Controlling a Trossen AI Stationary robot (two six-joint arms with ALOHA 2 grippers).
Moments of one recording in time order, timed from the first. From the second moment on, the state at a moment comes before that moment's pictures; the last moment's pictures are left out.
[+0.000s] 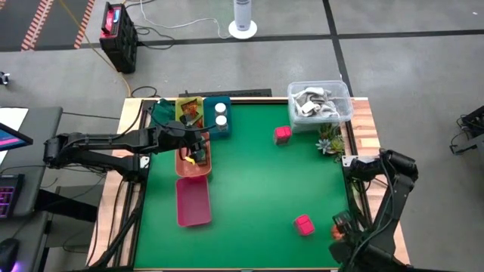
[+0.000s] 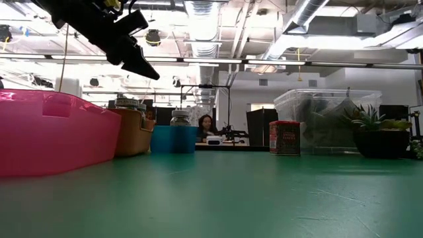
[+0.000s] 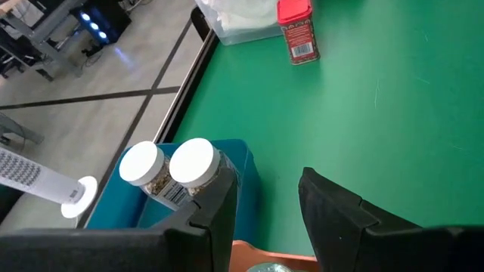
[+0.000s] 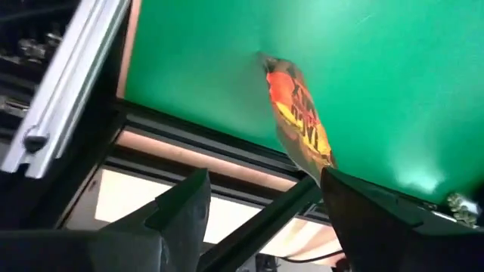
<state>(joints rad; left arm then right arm) 0.21 1.00 0.67 -0.14 -0.30 0.29 1.10 1.80 1.58 -1.57 -0.11 0.65</state>
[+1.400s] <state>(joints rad) 0.21 1.00 0.67 -0.13 -0.21 0.18 0.49 1.47 1.27 -1.51 0.37 0.14</state>
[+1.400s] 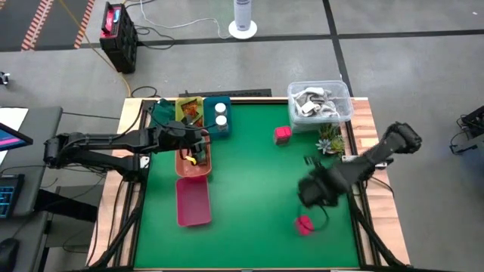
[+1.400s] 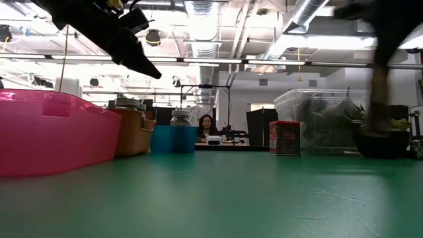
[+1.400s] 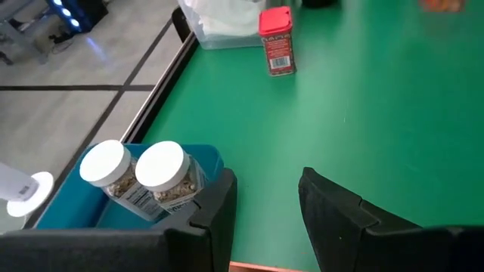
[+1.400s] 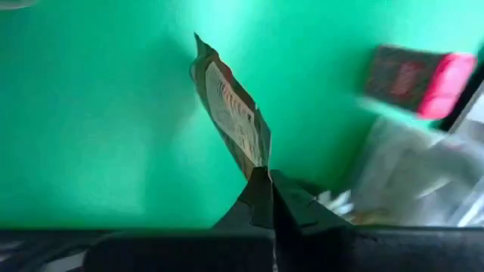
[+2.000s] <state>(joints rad) 0.21 1.00 0.67 -0.12 -0.21 0.13 -0.01 1.53 1.27 -0.90 0.43 -1.10</state>
